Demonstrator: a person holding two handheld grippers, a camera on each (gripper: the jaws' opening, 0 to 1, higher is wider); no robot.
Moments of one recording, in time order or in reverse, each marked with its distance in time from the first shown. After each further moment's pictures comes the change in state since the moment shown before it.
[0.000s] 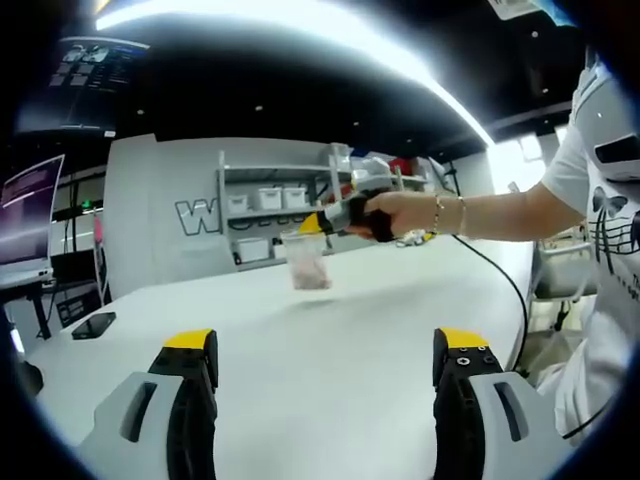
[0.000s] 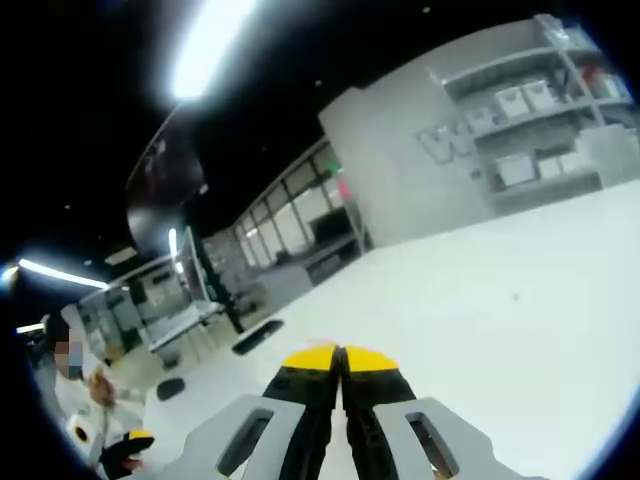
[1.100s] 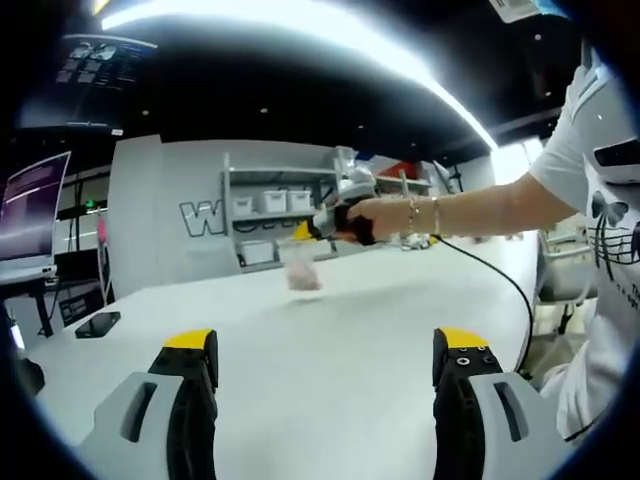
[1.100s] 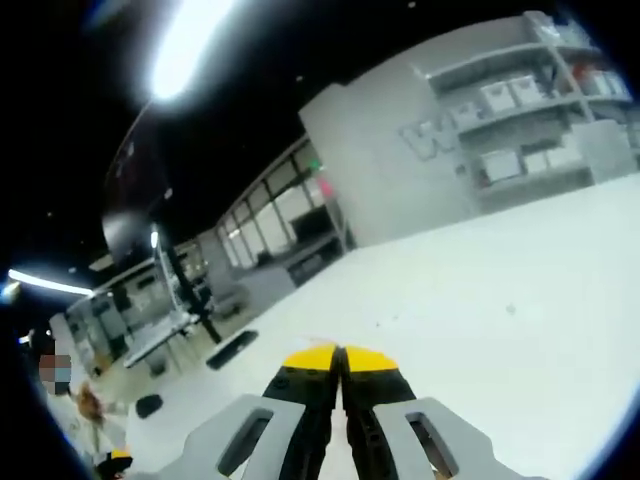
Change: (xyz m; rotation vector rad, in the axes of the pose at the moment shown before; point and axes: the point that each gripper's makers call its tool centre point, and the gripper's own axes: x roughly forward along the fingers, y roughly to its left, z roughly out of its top) left arm -0.003 0.009 0.000 -0.009 -0.020 0.019; right arm 0.041 -0.037 0.017 0.025 0.008 -0.081
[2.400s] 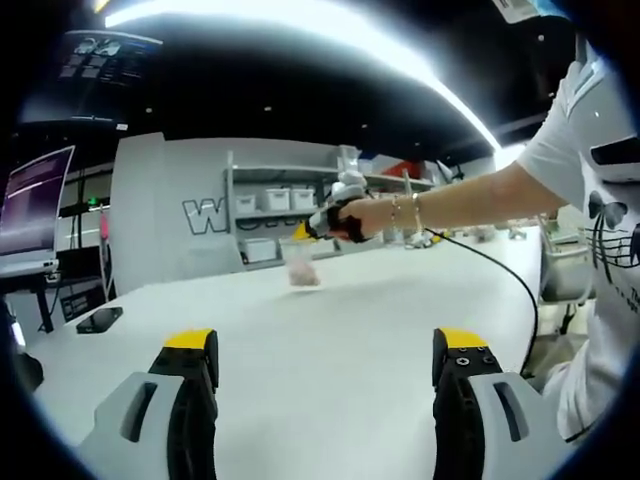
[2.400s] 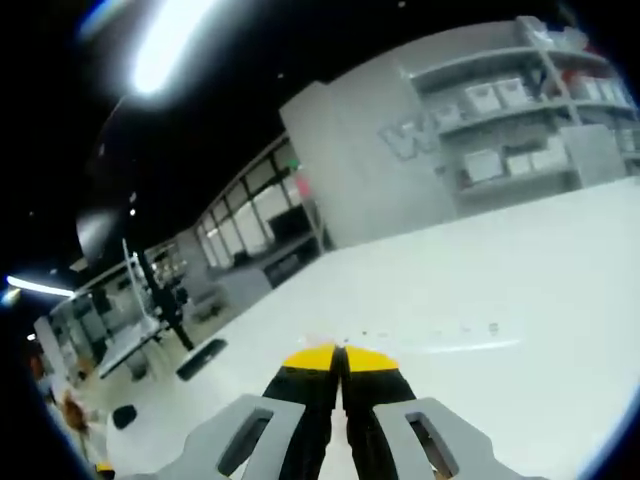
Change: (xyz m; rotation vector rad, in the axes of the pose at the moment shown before) left arm 0.003 0.009 -0.008 -0.006 0.009 0.010; right arm 0.033 -0.039 0.014 -0.003 0.008 -0.099
